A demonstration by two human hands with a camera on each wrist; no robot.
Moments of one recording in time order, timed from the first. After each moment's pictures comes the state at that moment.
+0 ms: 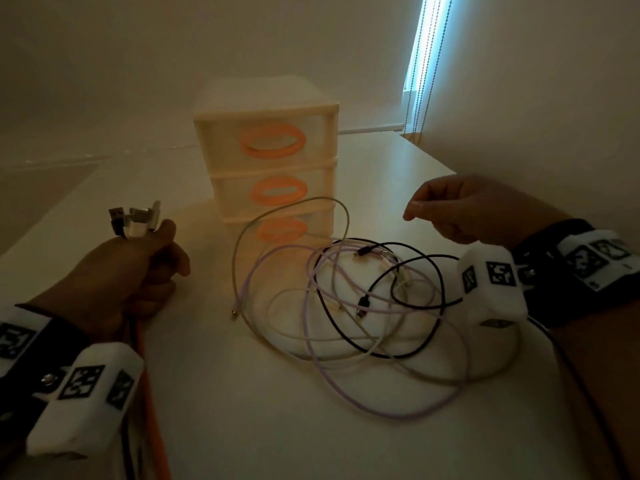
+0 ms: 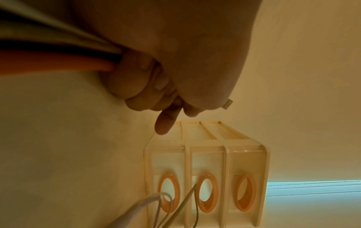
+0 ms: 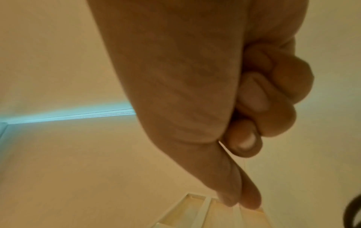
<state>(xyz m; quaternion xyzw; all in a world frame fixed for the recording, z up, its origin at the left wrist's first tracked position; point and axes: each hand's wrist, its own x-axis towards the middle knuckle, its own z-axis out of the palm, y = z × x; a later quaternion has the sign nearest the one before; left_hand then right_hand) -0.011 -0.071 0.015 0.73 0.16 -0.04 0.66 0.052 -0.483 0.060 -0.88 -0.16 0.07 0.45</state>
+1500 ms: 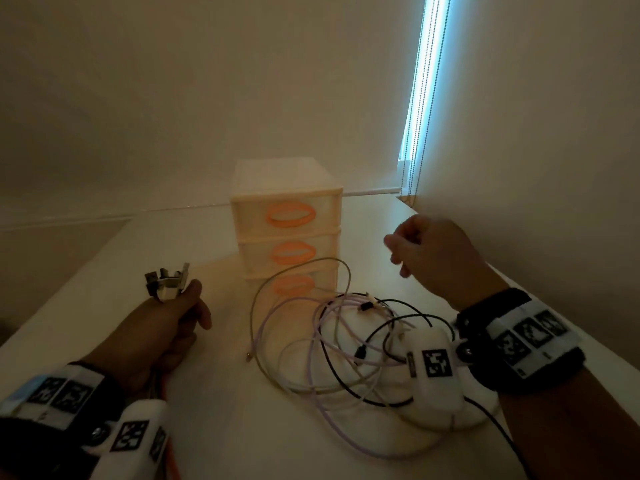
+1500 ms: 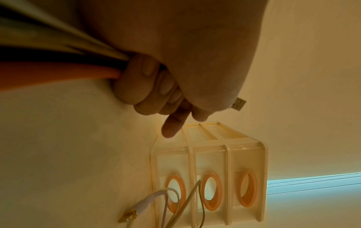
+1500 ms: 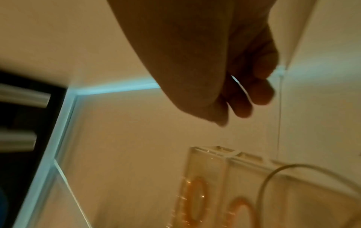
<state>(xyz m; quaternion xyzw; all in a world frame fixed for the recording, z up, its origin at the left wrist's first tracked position) -0.028 -0.079 0.012 0.72 0.12 0.01 0.69 0.028 -0.431 0.081 -0.88 -0.09 -0.19 0.42</state>
